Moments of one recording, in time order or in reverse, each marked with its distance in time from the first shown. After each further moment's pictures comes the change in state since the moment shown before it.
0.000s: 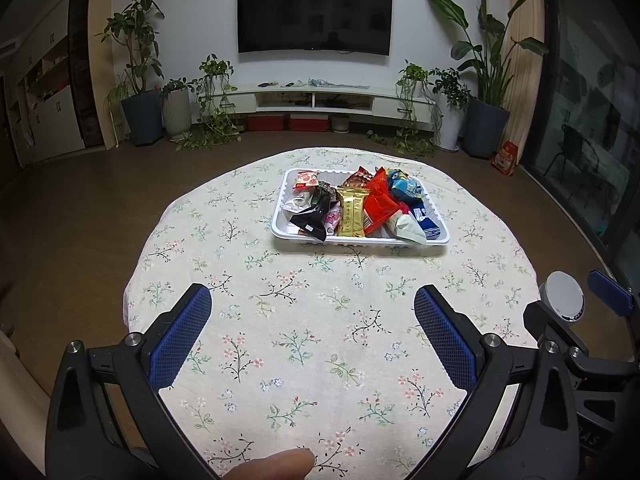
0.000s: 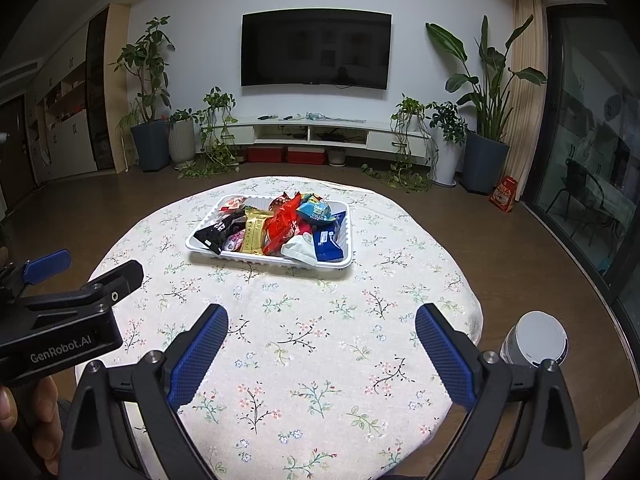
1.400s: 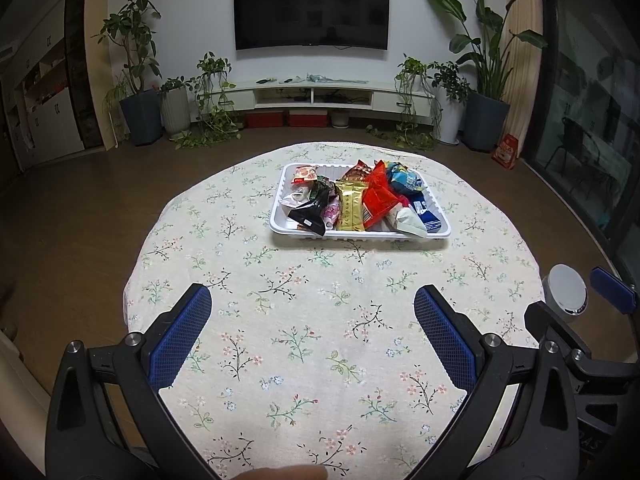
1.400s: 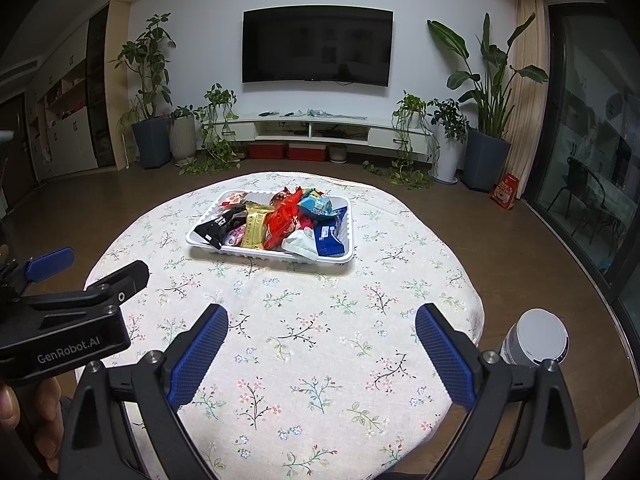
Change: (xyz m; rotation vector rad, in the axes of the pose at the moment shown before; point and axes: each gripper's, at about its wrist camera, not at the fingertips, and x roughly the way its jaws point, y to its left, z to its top) left arm 0.010 -0.002 -0.005 0.012 0.019 0.002; right arm -0.001 -0.001 -0.008 -0.005 0.007 0.004
